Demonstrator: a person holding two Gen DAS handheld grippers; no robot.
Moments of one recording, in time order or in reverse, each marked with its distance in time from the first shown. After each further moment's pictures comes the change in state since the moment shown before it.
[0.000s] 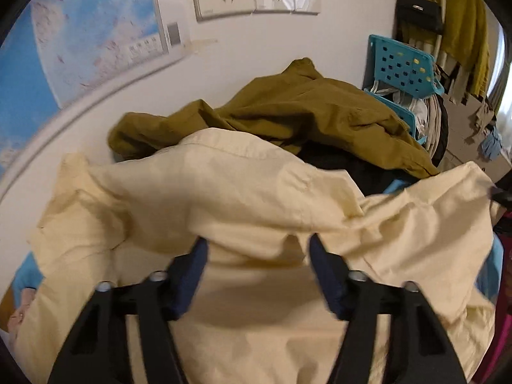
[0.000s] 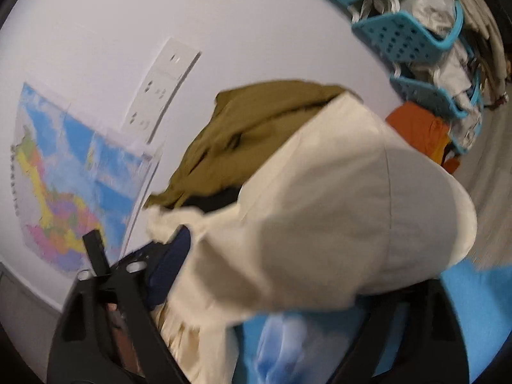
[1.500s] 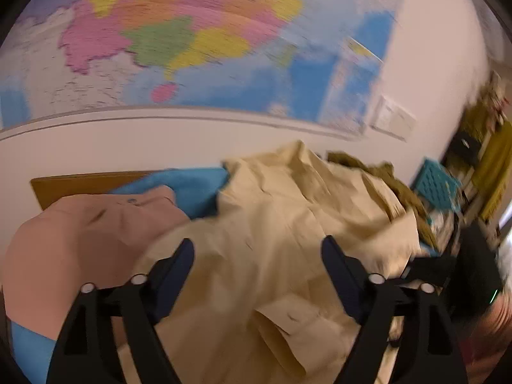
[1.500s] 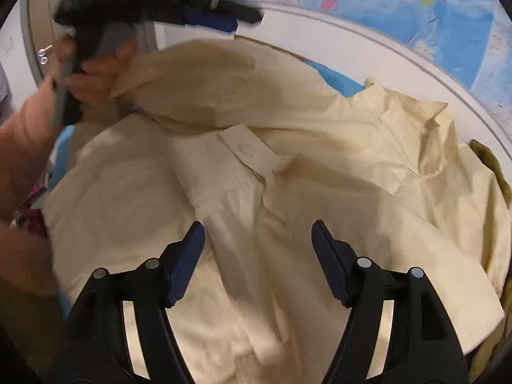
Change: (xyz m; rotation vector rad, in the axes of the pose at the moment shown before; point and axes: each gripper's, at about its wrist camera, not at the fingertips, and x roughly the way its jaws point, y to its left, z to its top) left arm -0.198 0.199 -0.183 -0.423 -0.288 0.053; right arm 0.182 0.324 -0.240 -1.409 0.648 0.218
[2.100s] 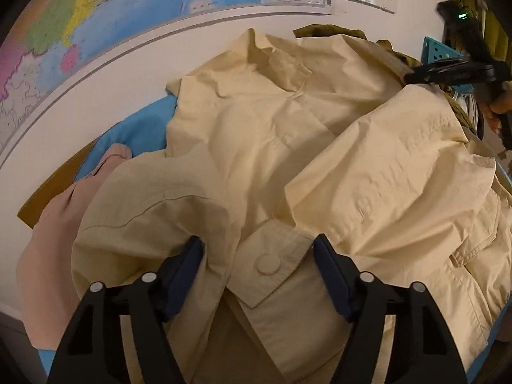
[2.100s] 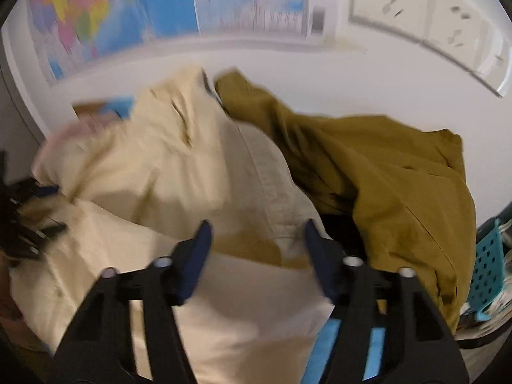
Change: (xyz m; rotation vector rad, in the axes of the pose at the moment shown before) left arm 0.088 -0.049 -0.062 0.302 0.299 0.147; right arm -0.017 -0.222 -0.026 0.493 0.133 -0.307
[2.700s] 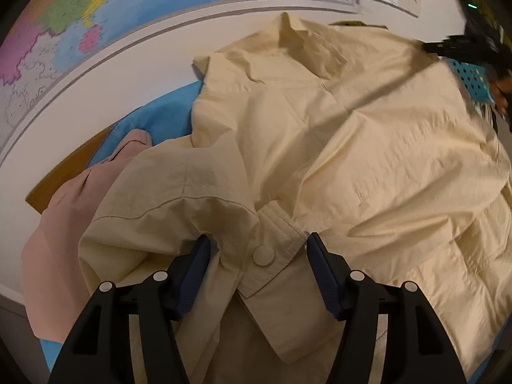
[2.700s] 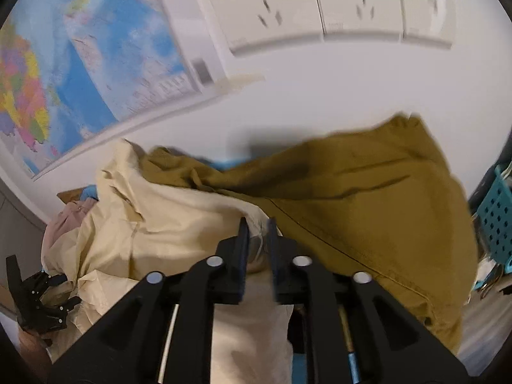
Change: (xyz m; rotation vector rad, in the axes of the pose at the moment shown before) left arm -0.001 0.017 0.003 -0.073 0.032 0.046; right arm -0.048 -0.049 0.008 0.307 -0.278 -0.015
